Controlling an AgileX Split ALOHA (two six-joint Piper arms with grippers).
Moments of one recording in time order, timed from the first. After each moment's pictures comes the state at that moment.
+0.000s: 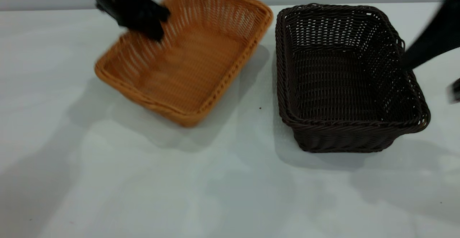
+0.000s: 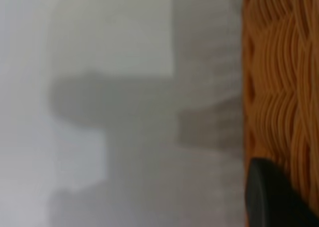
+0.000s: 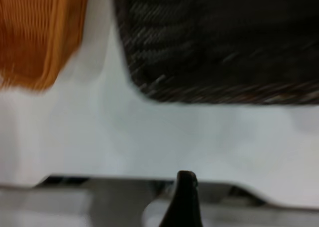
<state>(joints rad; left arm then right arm) -0.20 2.40 -1.68 -0.50 0.36 0.67 0.07 1.48 -0.58 0.89 0.63 -0.42</state>
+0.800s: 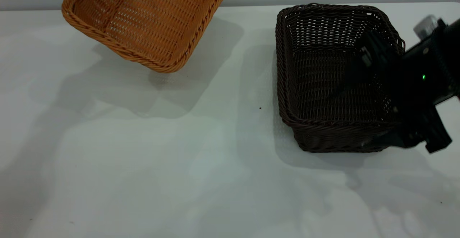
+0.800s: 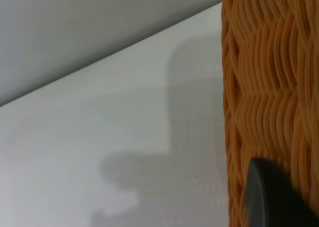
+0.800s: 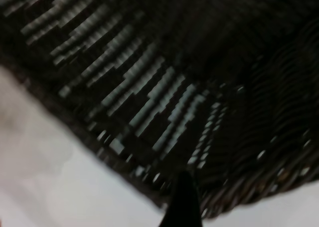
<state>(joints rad) -0.14 2.24 -1.68 -0.48 0.30 0.70 0.25 1.91 -0.59 1.73 0.34 -0.45</state>
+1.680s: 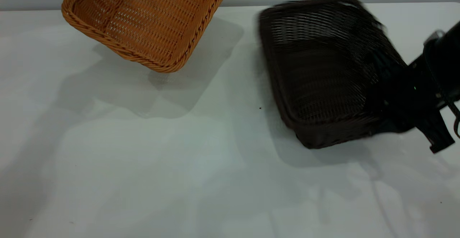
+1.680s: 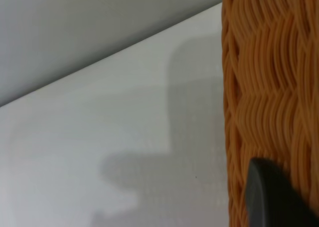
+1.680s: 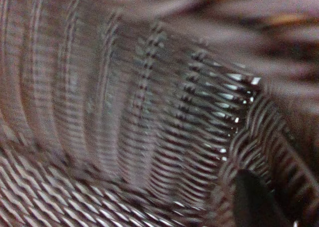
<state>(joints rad) -0.14 2.24 -1.68 -0.48 0.30 0.70 0.25 2.04 -0.69 1.81 0.12 -0.51</state>
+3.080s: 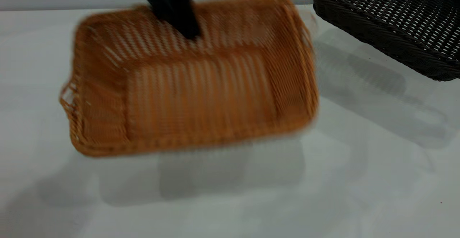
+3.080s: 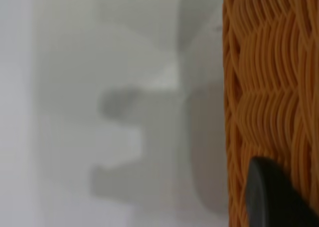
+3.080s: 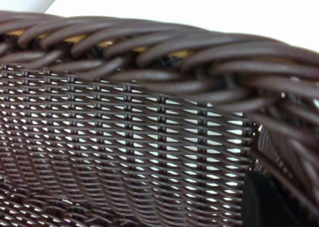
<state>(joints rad) -0.43 2.27 -1.68 -0.42 0.80 1.33 -0.45 1.90 -0.91 1.34 0.50 -1.00</state>
